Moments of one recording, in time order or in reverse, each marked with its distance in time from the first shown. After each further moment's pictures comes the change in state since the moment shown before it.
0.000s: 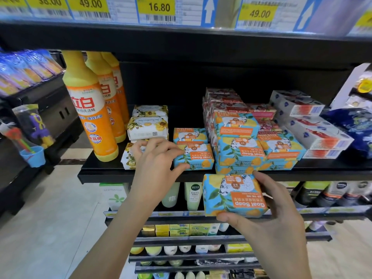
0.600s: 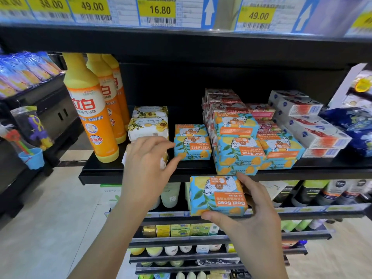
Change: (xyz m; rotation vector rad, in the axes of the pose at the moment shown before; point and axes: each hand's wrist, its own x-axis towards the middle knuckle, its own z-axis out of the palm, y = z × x) left_hand -0.004 -0.004 -0.021 -0.037 0.085 -0.075; right_hand 0.003 -0.035 0.022 0.114 0.329 -0.037
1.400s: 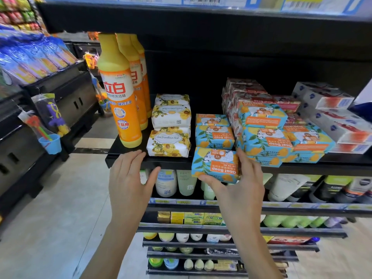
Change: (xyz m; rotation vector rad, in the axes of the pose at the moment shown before) left_hand -0.081 -0.077 -0.005 0.153 0.057 -0.231; right_hand 0.022 -0.005 0.069 -0.197 0.094 -0.009
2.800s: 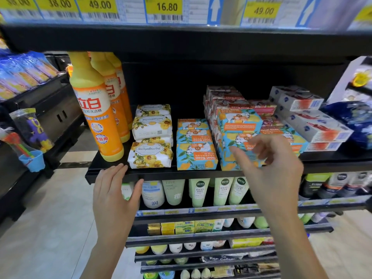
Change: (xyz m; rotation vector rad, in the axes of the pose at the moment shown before) left_hand -0.007 0.012 0.001 -0.078 0.008 -0.097; right_hand 0.049 -0.014 -0.077 -0.059 0.236 -0.291
